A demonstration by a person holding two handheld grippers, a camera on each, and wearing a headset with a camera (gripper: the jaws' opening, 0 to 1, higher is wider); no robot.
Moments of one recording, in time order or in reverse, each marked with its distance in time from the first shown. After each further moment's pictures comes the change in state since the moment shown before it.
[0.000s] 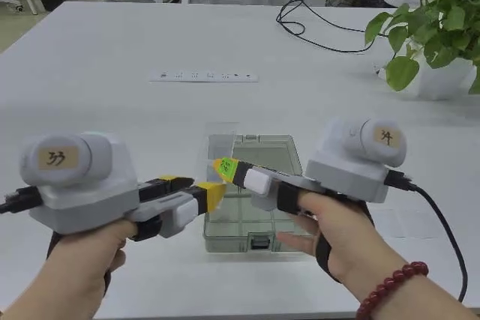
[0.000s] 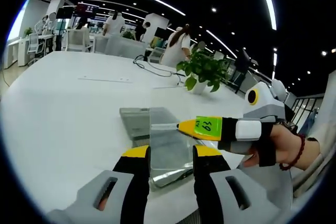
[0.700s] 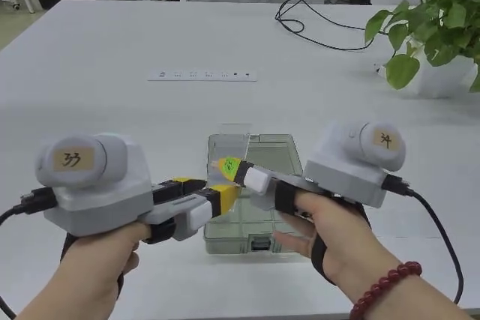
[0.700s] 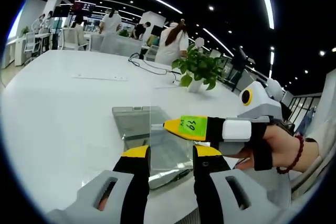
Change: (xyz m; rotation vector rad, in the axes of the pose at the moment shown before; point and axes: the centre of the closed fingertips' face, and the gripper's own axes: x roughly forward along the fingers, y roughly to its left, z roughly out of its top) left arm 0.011 -0.011 -0.001 0.007 0.021 -0.028; right arm 0.004 -0.005 0.002 0.065 -0.029 -0.021
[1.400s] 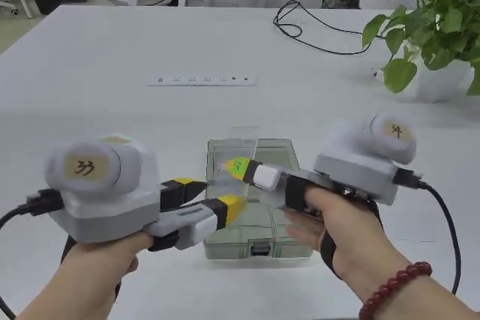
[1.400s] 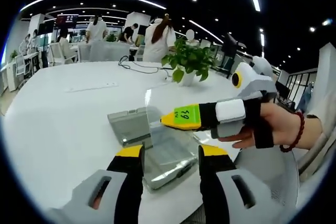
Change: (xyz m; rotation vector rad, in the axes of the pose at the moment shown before) left arm -0.003 -0.013 -0.003 0.178 0.039 -0.029; right arm -0.012 -0.012 0.007 0.072 0.058 -0.065
